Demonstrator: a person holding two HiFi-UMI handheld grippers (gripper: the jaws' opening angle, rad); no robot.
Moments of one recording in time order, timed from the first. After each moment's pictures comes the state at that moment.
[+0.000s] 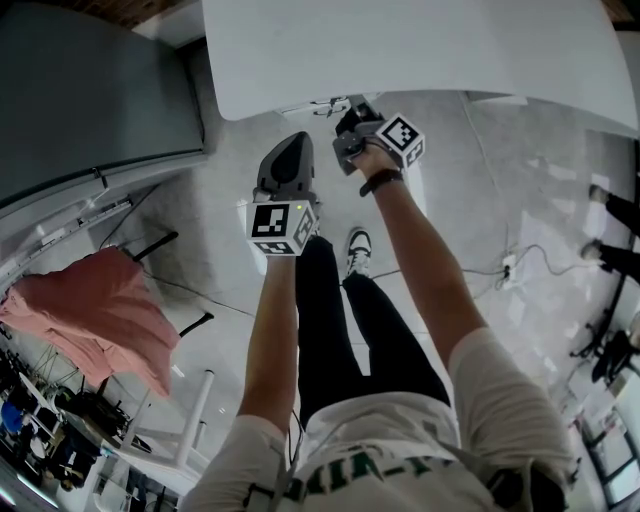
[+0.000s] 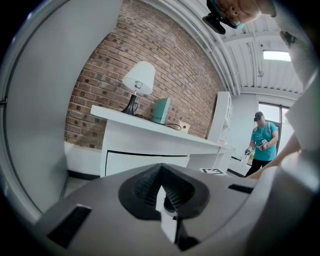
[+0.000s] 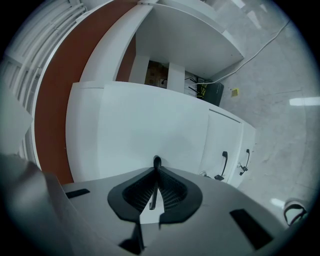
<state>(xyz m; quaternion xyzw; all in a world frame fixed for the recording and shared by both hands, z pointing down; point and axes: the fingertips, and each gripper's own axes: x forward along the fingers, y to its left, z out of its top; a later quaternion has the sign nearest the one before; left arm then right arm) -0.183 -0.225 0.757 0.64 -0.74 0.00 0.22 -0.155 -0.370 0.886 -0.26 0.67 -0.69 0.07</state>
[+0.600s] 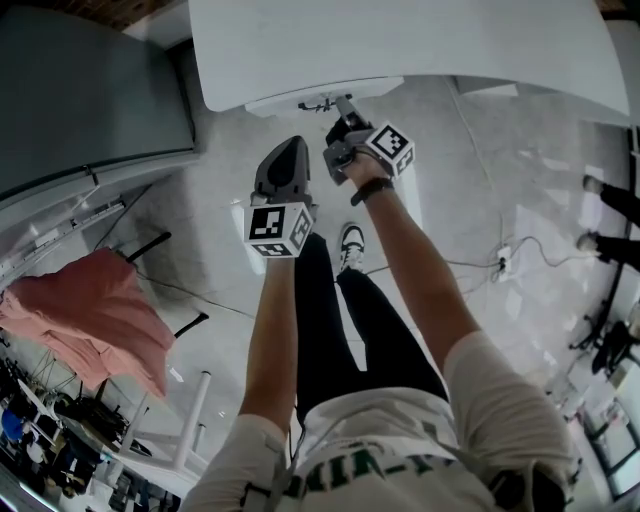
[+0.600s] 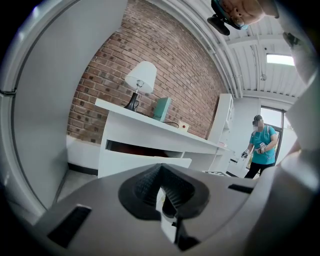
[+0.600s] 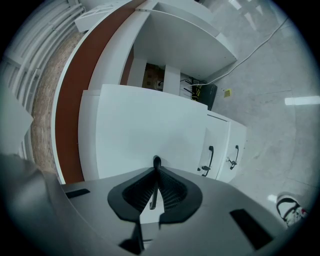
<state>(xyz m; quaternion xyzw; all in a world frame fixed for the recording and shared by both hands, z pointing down) -0.158 -0.209 0.766 0.63 -0.74 -0.02 0.24 -0.128 -0.336 0.887 -0.26 0.67 -0.69 0.06</state>
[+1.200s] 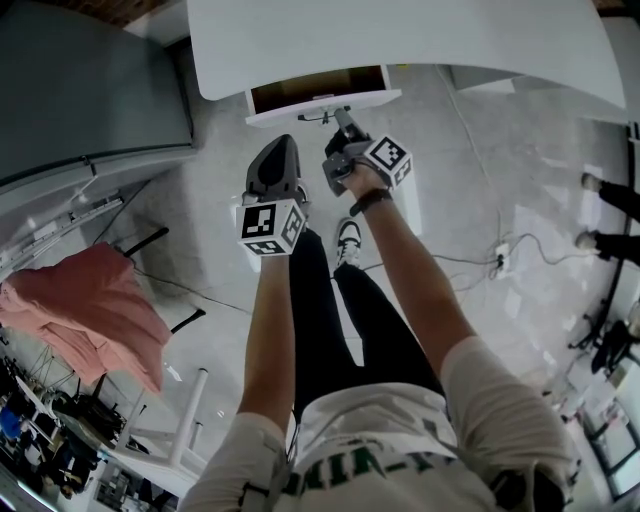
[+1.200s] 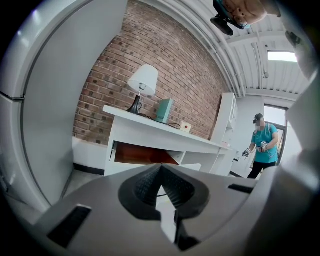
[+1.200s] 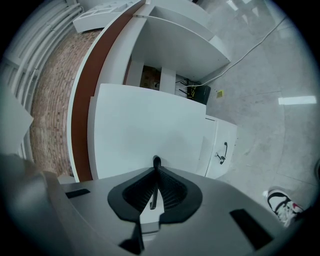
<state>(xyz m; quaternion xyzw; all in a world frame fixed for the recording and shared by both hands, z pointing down) -0.155 -0.190 0.763 0.62 -0.75 -0.02 0.24 -0.094 -0.300 0.892 -0.27 0.65 -0.70 0.05</state>
